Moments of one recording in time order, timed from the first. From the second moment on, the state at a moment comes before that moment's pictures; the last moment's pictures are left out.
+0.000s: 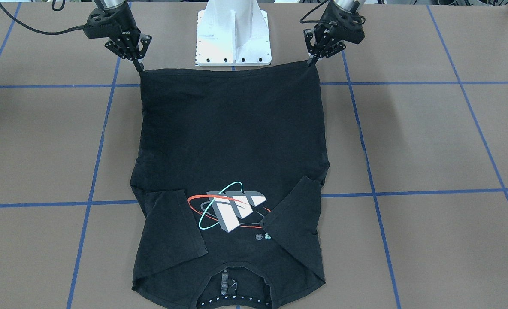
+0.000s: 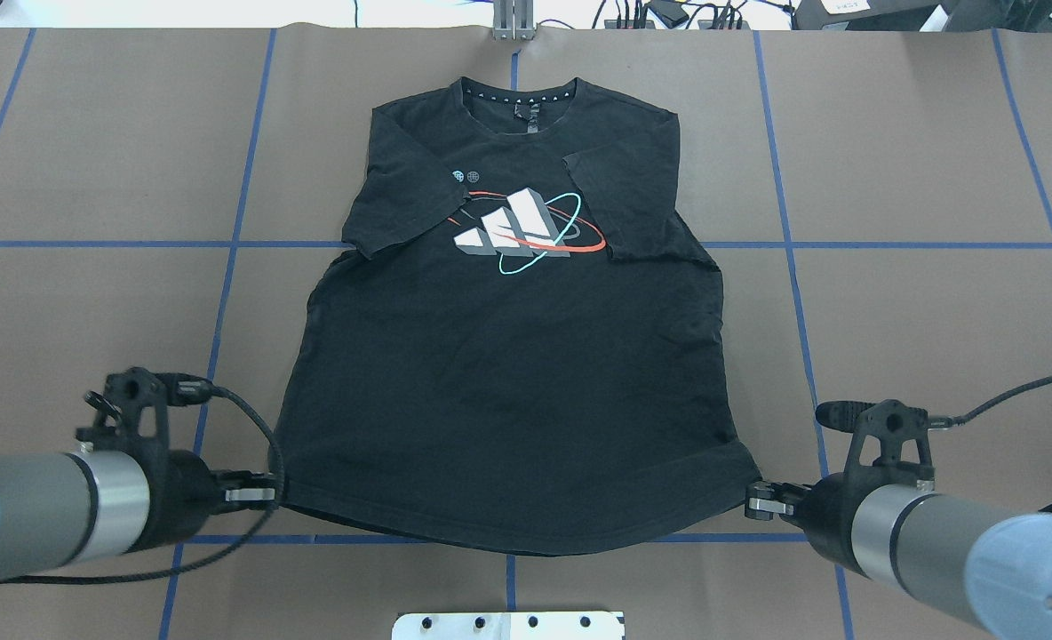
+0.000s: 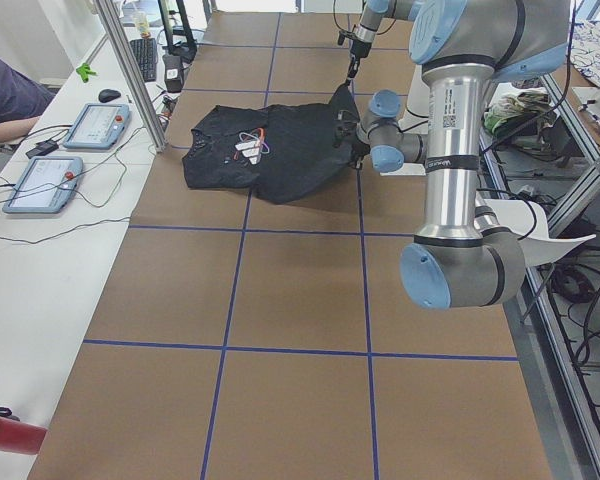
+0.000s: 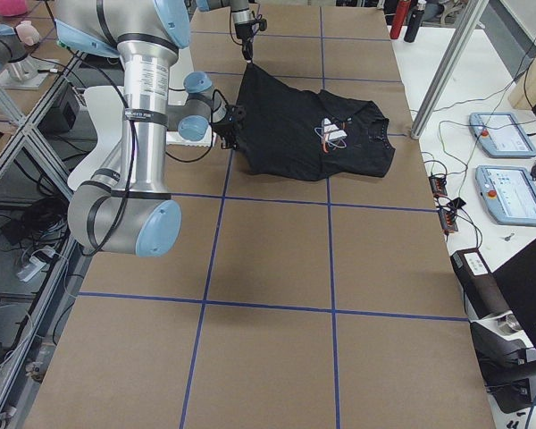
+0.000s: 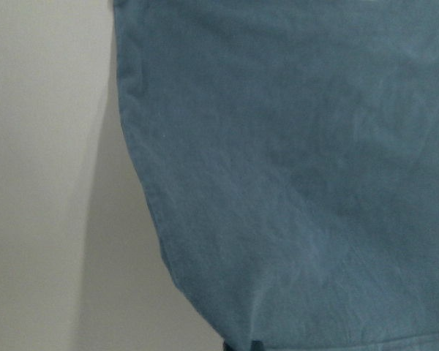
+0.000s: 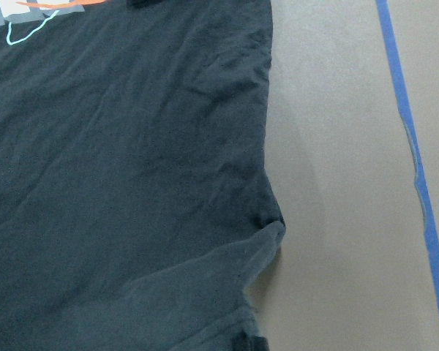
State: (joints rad) left arm -0.30 -1.53 -2.35 -1.95 -1.66 -1.36; right arm 0.16 -1.70 2.40 -1.28 1.44 1.54
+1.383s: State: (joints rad) left arm -0.26 -1.61 -2.60 -1.74 -1.83 -1.38; right arm 0.25 -1.68 2.63 -1.49 1.79 1.52
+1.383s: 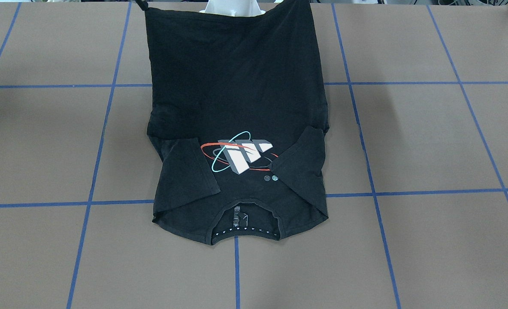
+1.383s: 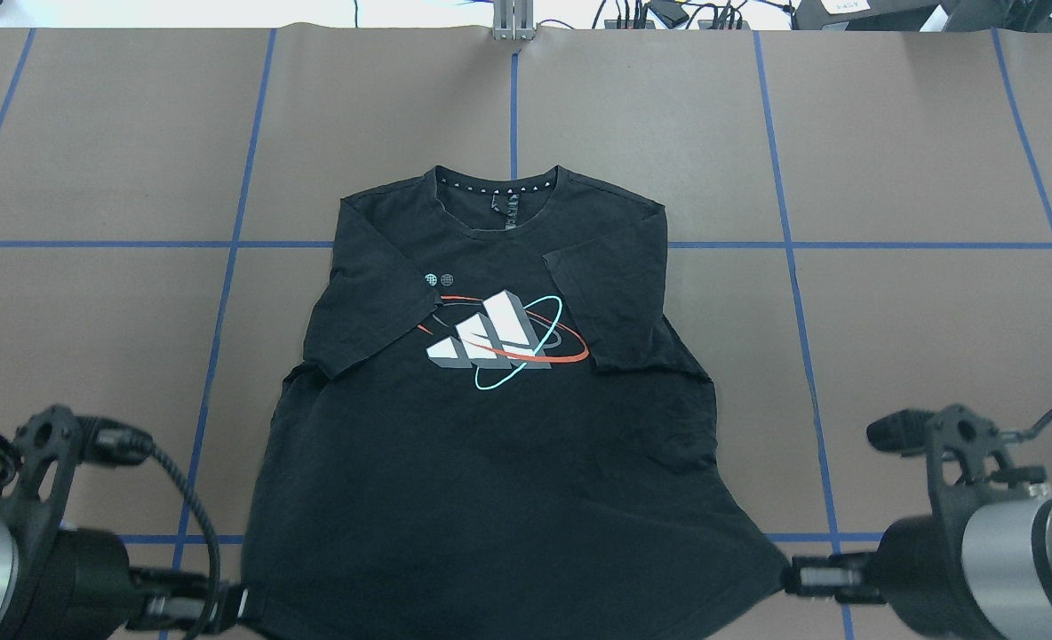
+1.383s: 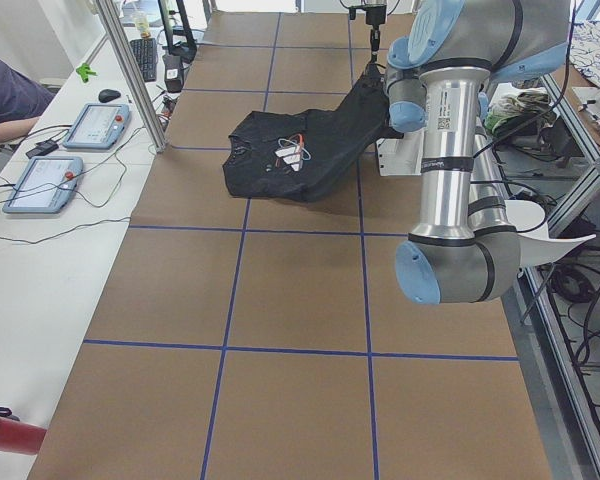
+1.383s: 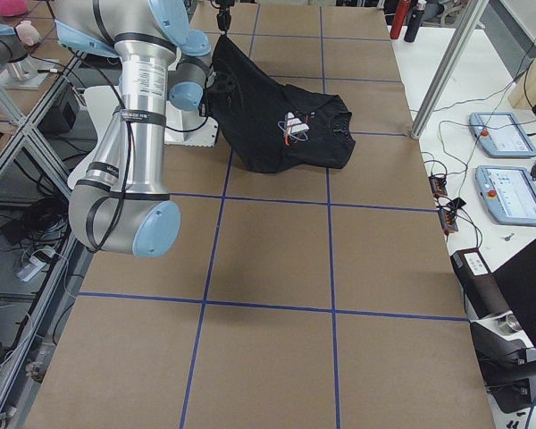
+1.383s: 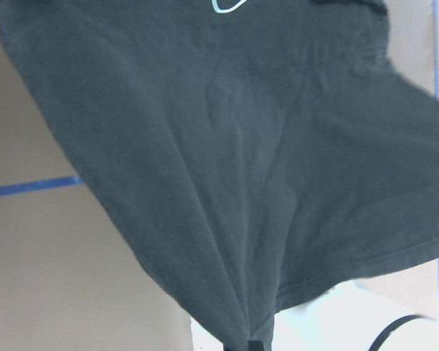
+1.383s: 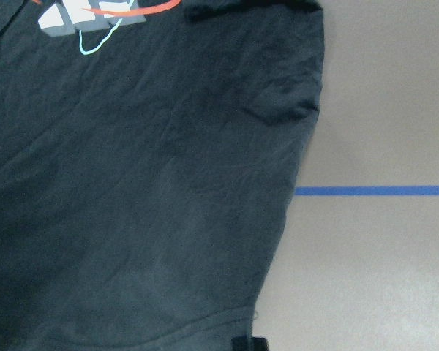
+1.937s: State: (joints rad) left arm -0.50 -1.77 -2.31 -1.75 -1.75 -1.34; right arm 0.43 -1.62 2.57 -1.51 1.75 1.52
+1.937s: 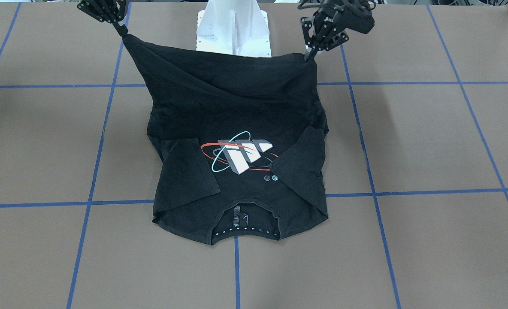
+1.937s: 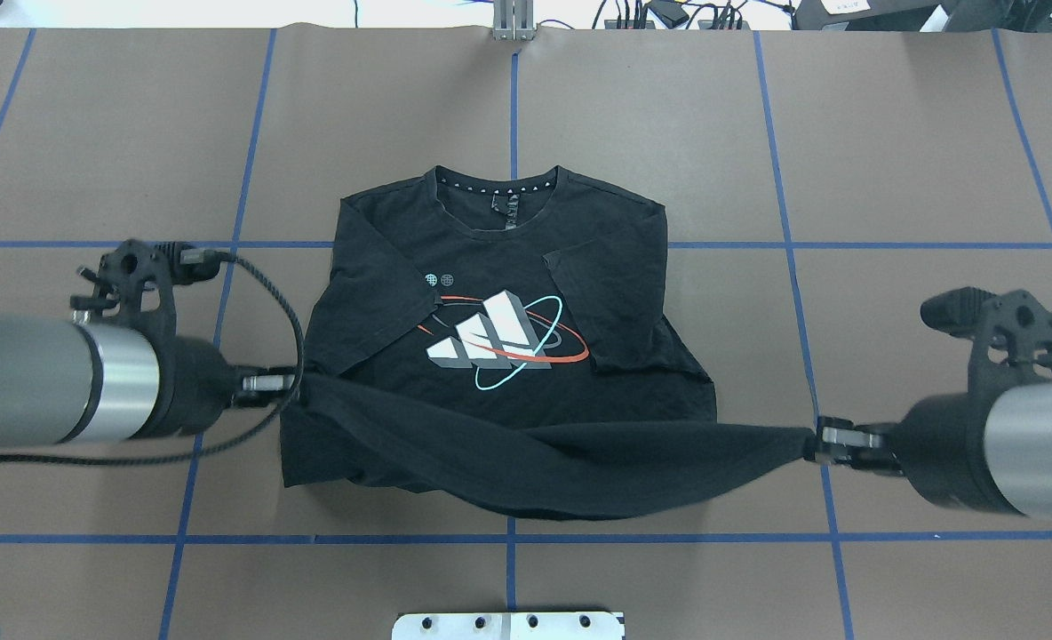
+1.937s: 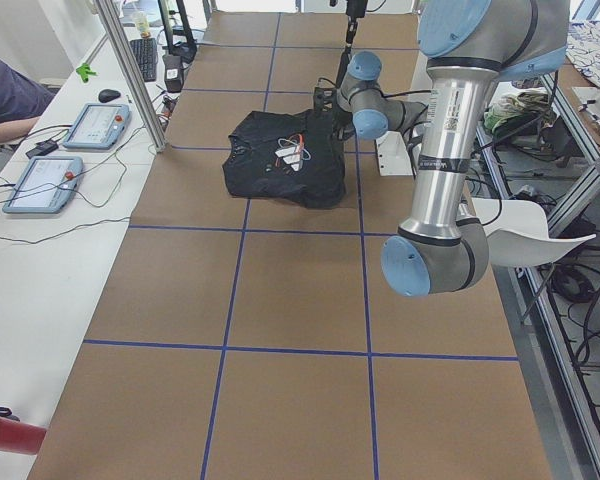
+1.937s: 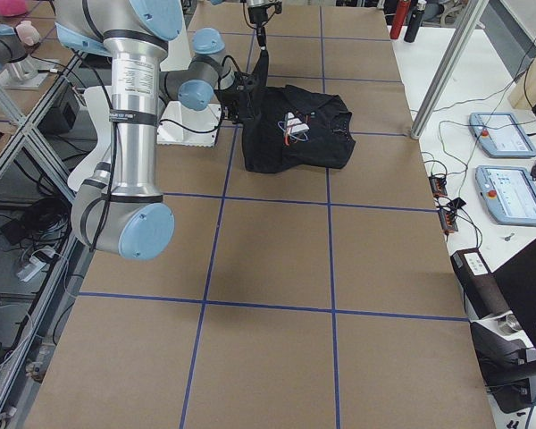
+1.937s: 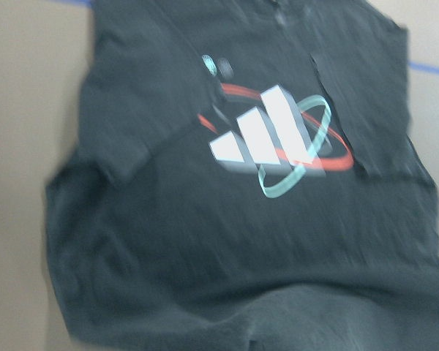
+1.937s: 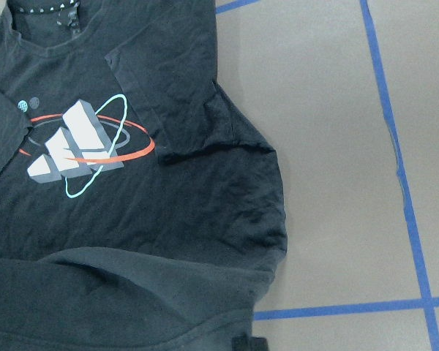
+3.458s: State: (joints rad) left arm -0.72 -2.02 -1.78 -1.91 -1.66 -1.22; right arm 0.66 -1.18 2.00 -1.51 1.65 1.47
